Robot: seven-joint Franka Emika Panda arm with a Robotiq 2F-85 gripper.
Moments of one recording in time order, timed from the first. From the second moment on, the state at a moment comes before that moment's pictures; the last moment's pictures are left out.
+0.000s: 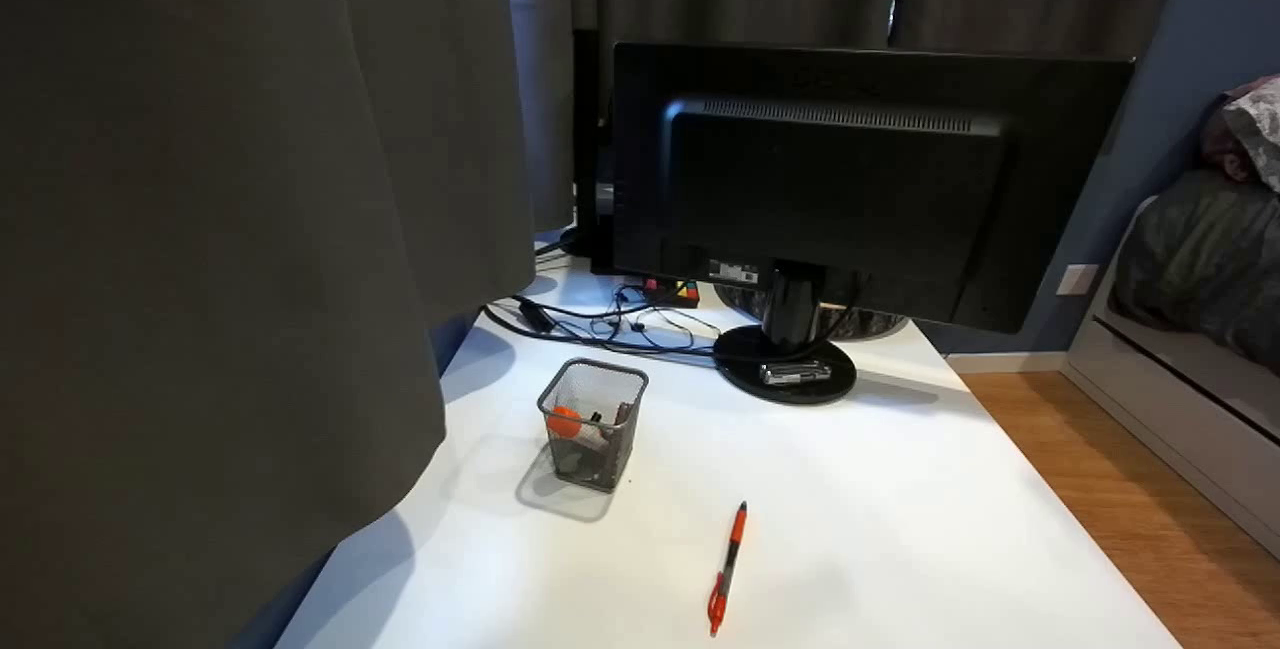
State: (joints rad) arm -0.09 -0.45 -0.06 -2.30 -0.02 2.07 0.05
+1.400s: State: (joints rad) arm 0.14 0.09 0.02 -1.94 0.34 2.32 -0.20
